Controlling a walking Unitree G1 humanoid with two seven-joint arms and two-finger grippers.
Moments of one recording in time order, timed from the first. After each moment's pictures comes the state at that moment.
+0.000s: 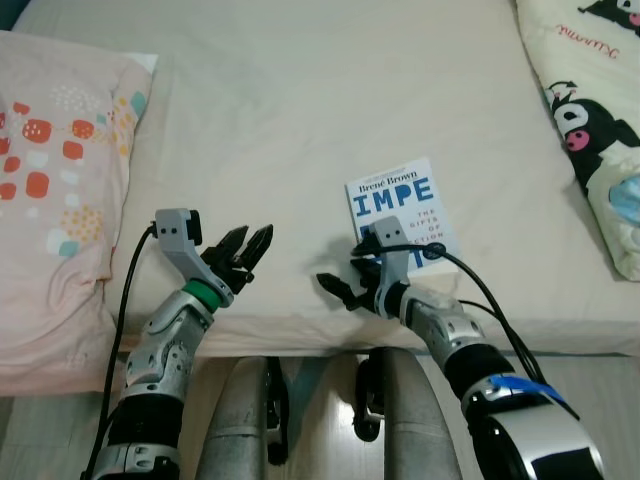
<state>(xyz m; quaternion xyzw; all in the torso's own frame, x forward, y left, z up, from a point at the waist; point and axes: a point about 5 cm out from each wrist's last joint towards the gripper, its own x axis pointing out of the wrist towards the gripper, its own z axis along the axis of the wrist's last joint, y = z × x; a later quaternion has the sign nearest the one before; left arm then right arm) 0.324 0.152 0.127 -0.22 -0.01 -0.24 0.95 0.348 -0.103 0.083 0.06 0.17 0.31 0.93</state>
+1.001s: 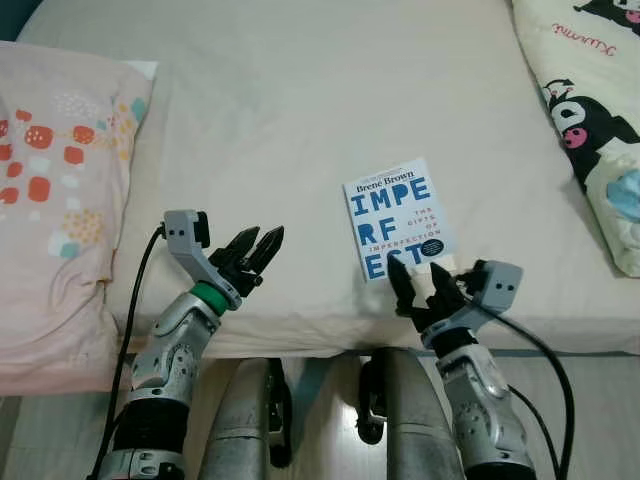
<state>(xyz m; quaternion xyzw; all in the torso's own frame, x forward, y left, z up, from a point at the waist) 0.321 0.145 0.129 -0.22 -0.02 -0.26 0.94 0.283 -0.159 0.086 0.26 -0.01 0.05 0.96</state>
